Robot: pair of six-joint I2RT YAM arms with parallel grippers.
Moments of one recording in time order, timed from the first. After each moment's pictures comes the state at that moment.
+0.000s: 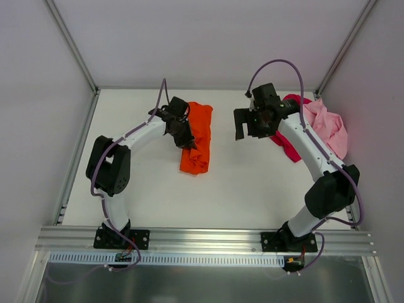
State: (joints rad) left arm -0.49 1.87 1.45 -0.70 0.26 -0.76; right arm 0.41 1.61 1.59 -1.01 -0.03 0.21
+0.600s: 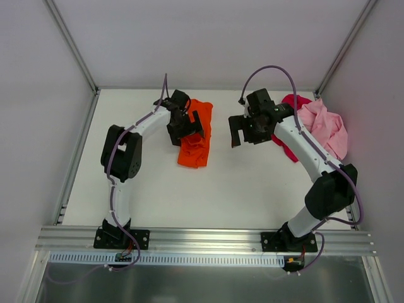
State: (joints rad) left arm -0.43 2.11 1.71 -0.79 0.25 -0.75; right arm 0.45 1.61 1.53 -1.01 -0.07 0.19
